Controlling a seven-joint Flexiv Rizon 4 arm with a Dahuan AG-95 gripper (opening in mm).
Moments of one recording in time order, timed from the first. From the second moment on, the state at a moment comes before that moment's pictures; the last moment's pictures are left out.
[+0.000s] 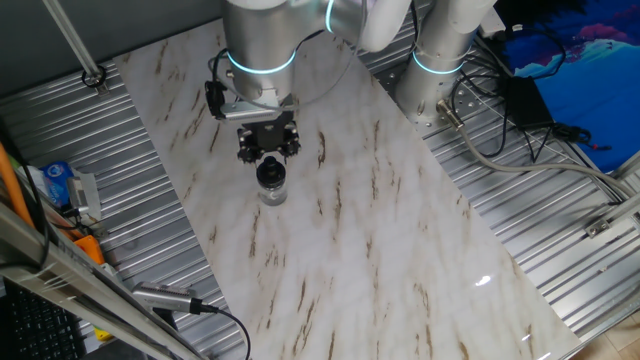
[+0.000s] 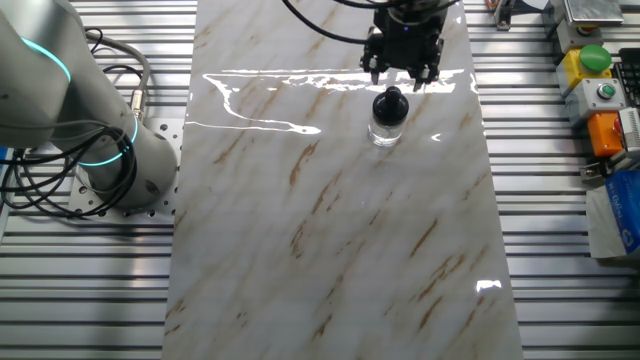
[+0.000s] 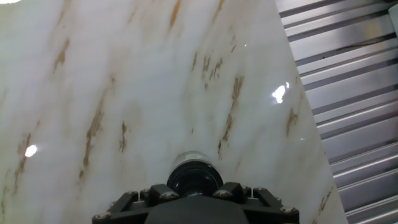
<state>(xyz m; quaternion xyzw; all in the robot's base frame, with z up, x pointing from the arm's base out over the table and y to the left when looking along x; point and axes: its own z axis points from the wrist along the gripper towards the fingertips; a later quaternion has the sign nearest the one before) 0.489 0.089 0.161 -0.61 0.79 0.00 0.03</state>
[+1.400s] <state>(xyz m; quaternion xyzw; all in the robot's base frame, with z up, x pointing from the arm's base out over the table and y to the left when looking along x) 0.487 0.082 0.138 -0.59 0.81 0.01 0.03</state>
